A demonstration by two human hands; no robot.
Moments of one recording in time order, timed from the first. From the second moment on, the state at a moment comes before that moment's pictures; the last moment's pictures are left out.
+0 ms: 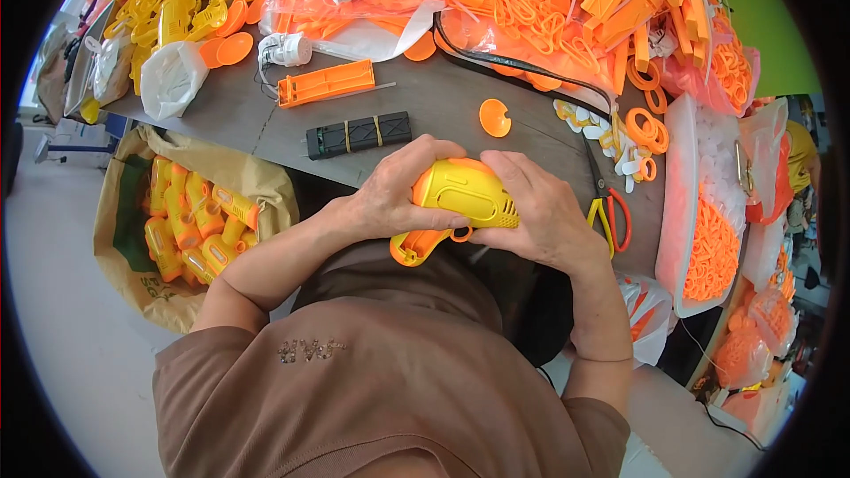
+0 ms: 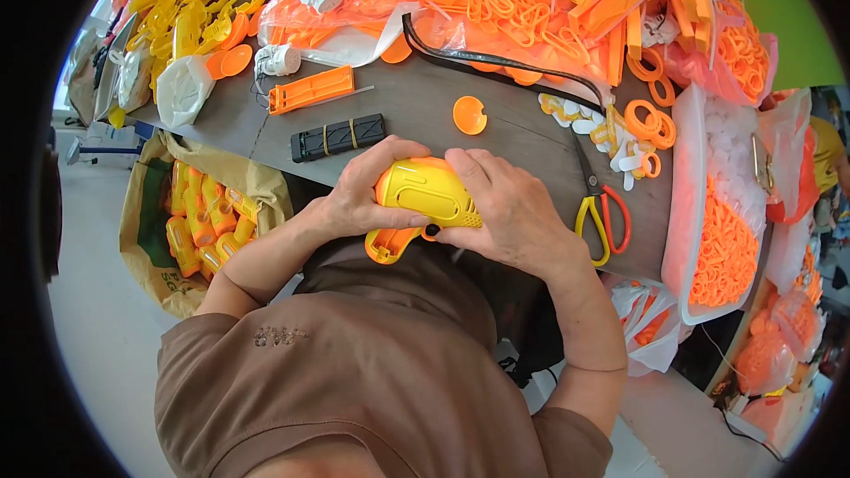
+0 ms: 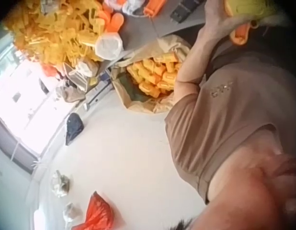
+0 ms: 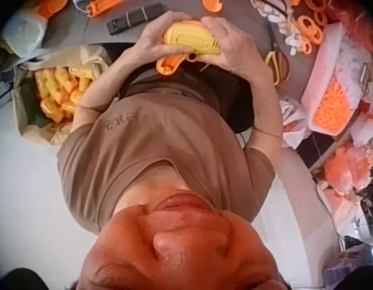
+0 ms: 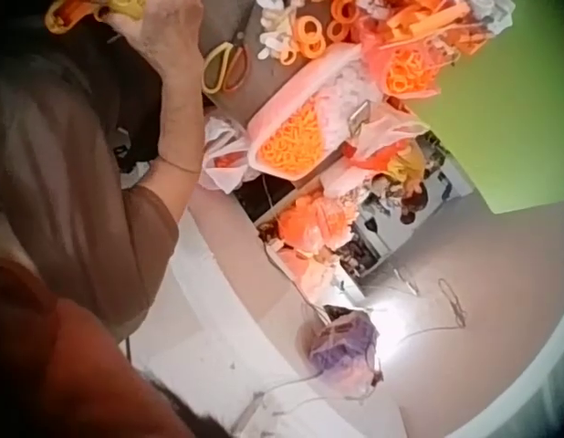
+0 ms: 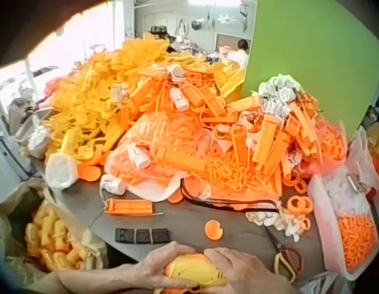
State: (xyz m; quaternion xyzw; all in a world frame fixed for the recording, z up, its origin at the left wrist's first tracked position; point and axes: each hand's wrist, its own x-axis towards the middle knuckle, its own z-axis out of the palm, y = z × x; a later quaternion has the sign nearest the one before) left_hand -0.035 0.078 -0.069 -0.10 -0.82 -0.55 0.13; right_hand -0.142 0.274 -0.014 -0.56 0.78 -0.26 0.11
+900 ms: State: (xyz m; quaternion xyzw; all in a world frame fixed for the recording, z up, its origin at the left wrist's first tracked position) left_hand -0.050 0.090 -0.083 -0.02 -0.81 -0.55 0.21; right_hand -0.285 0.248 -0.013 -0.40 0.89 -0.18 -0.09
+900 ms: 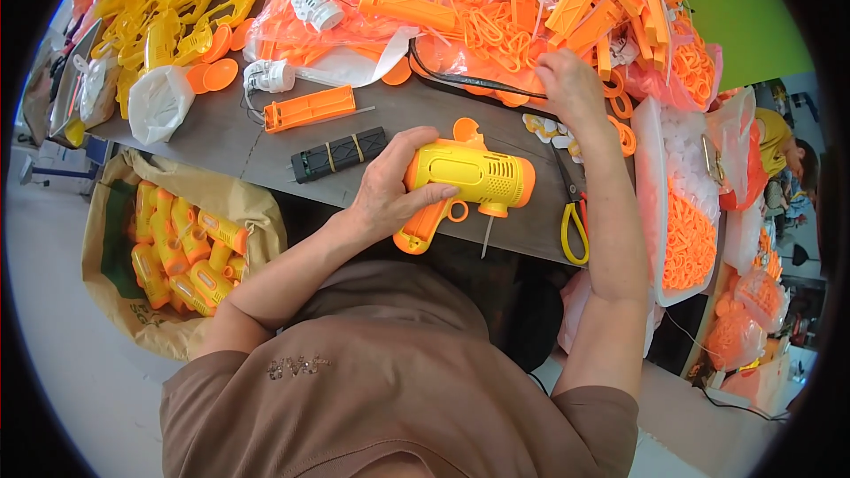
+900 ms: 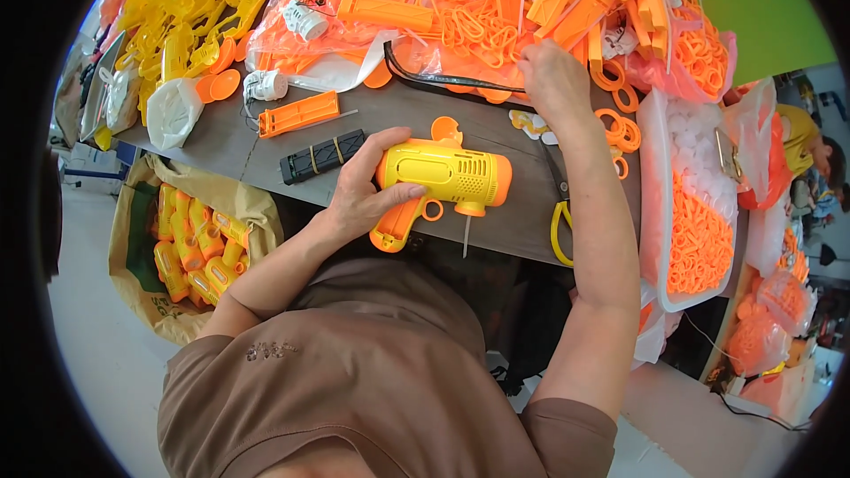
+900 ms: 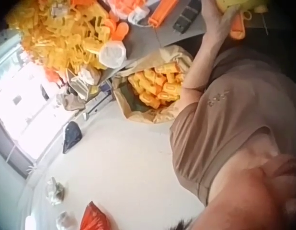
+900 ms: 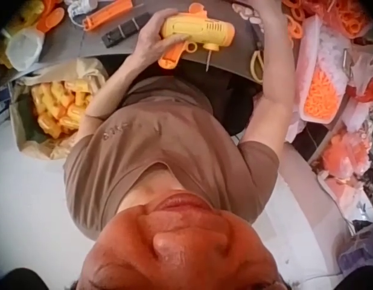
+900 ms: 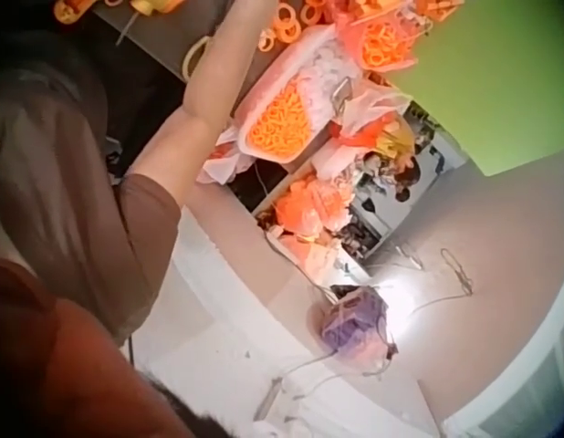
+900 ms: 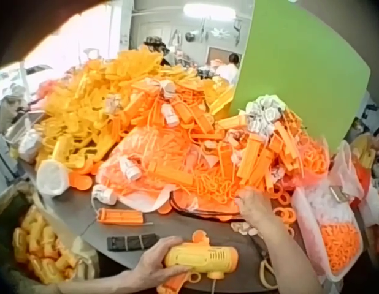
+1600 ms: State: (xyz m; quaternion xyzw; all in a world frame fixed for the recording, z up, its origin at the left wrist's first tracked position) left_hand -0.048 0.082 -0.079 -0.02 -0.77 -0.60 0.21; right_hand -0.180 0.242 0.016 -0.54 0.77 -0.33 0.01
